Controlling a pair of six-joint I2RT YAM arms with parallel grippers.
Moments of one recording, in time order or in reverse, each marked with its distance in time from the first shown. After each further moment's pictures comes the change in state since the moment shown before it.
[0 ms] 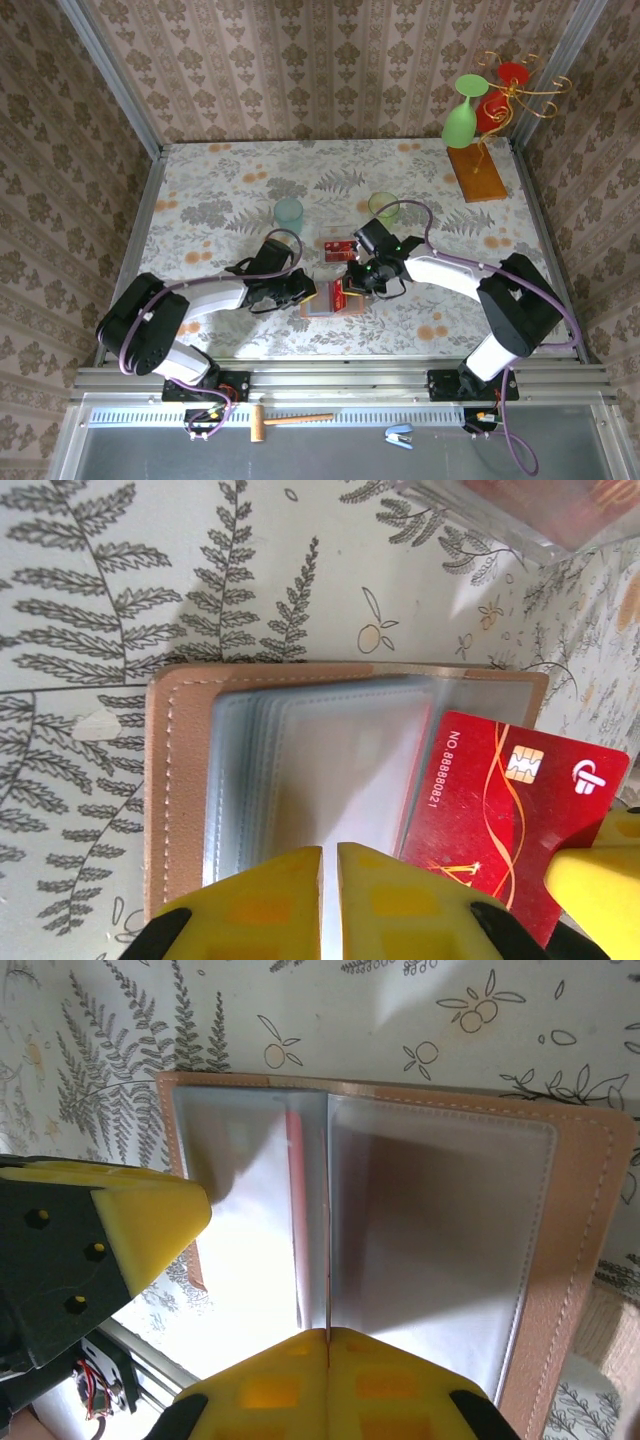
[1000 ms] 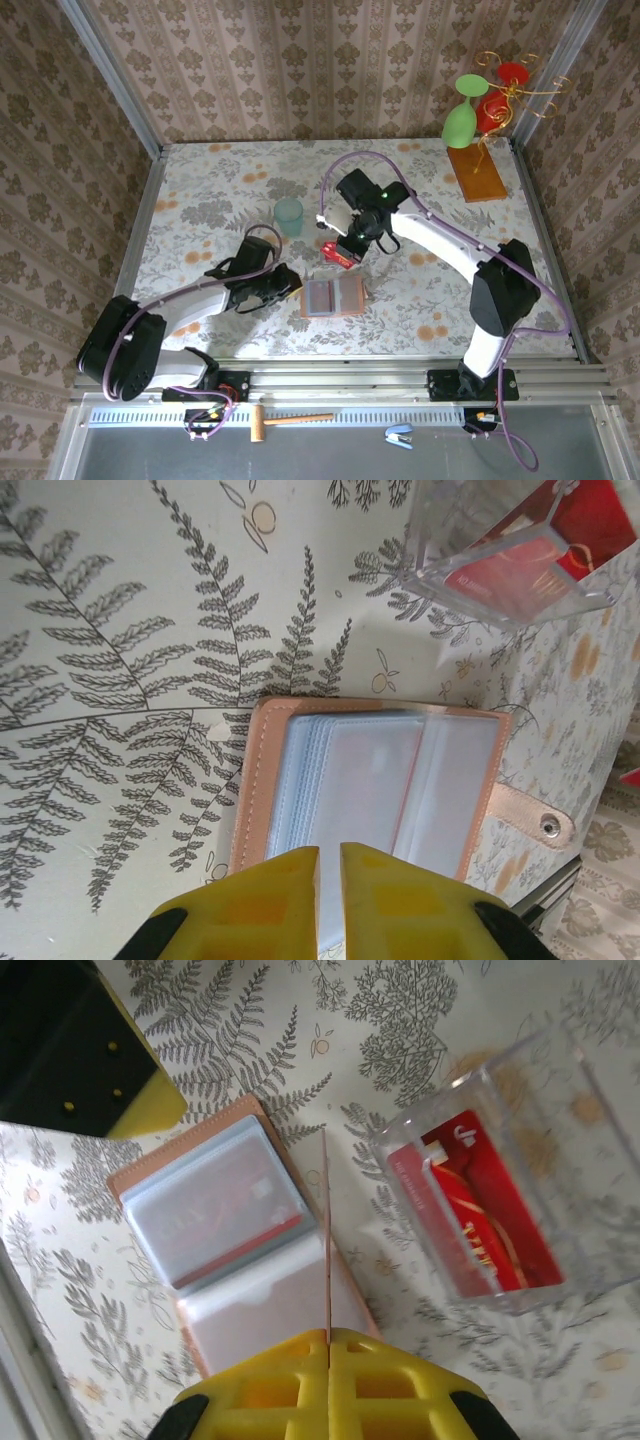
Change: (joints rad) left arm 0.115 -0.159 -0.046 -0.080 -0.003 0.024; right arm -0.027 0.176 0.613 -0.535 0.163 -1.184
